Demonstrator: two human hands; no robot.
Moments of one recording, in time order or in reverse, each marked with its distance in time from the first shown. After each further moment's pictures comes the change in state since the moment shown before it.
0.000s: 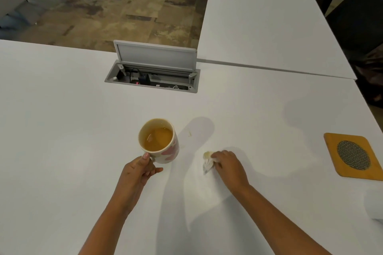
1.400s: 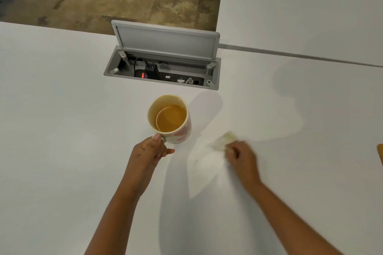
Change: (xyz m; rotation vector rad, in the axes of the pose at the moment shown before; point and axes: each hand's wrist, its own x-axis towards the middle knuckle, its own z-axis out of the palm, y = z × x) left_hand 0.114 0.018 -0.025 0.059 -0.066 0.023; right_hand 0.087 -0.021 0.033 0.293 0.230 0.225
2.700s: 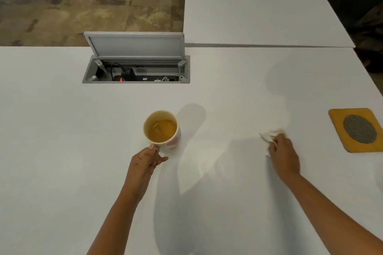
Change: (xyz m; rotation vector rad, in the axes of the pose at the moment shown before) left_hand -0.046 -0.035 0.027 0.041 -0.052 -0.029; right_hand -0.049 0.094 -0.127 -0.397 0.203 0.288
